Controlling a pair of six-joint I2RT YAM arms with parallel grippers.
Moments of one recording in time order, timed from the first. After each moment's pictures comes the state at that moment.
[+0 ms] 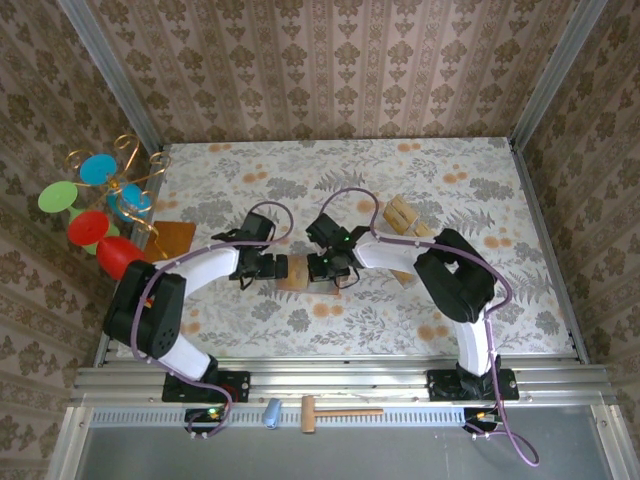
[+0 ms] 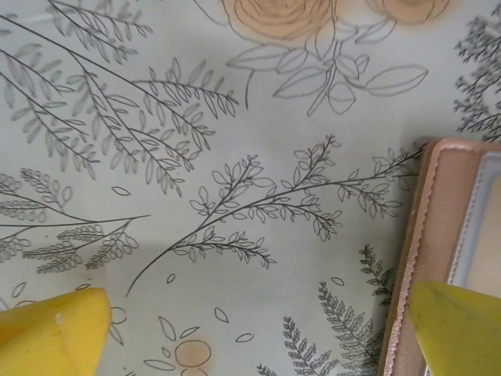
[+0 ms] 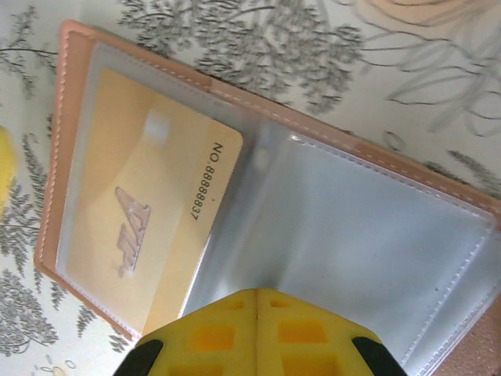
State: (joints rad) left arm -0.45 1.52 0.82 -0.51 -0.05 -0.41; right arm 0.76 1.96 1.26 -0.43 -0.17 0.60
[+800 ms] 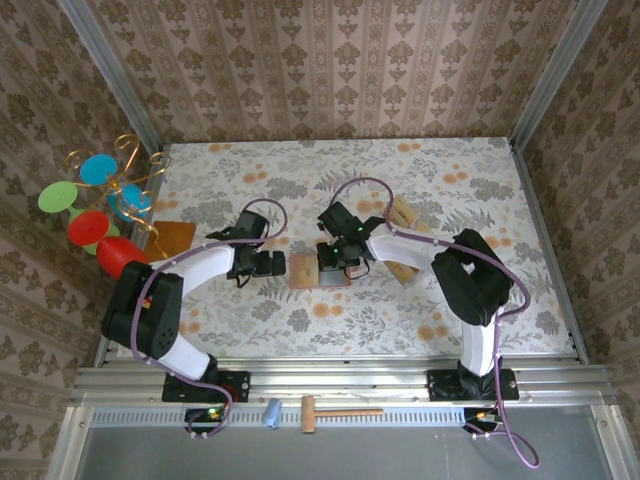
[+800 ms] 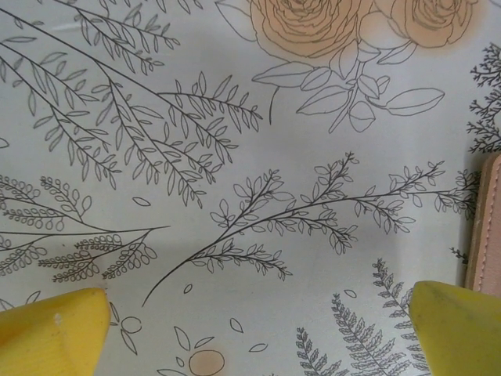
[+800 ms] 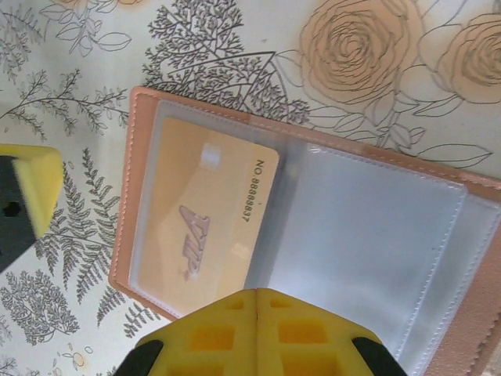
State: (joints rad) left arm -0.43 1.55 0.82 -0.50 -0.02 -0.41; right arm 0.72 1.90 1.28 -0.46 -0.17 0.55
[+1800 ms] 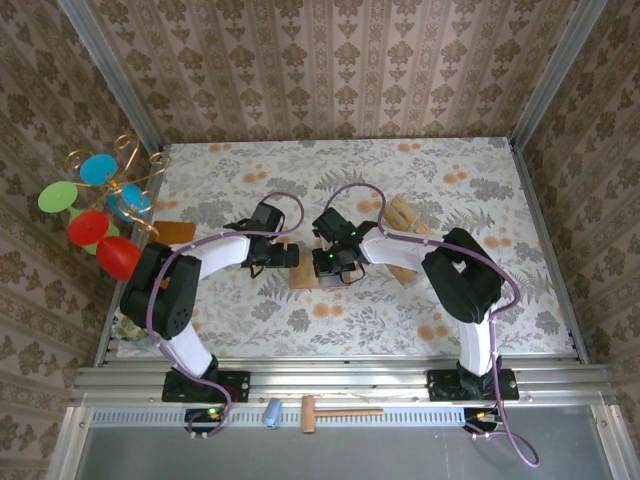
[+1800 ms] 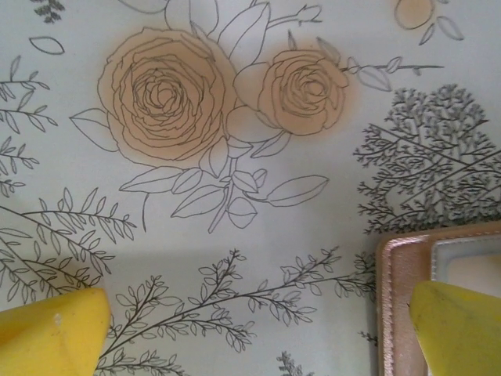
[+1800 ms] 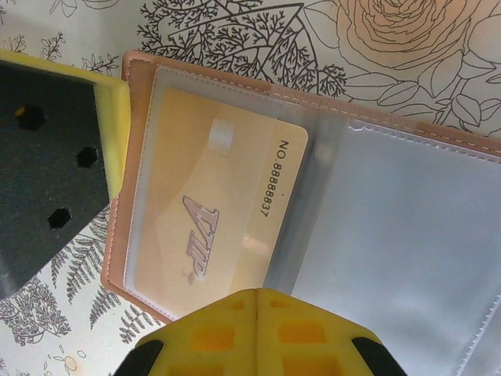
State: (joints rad) left arm -0.49 1.69 0.93 -0.43 -0.03 -0.38; right arm 0.74 1.95 1.29 -0.45 -0.19 0.56
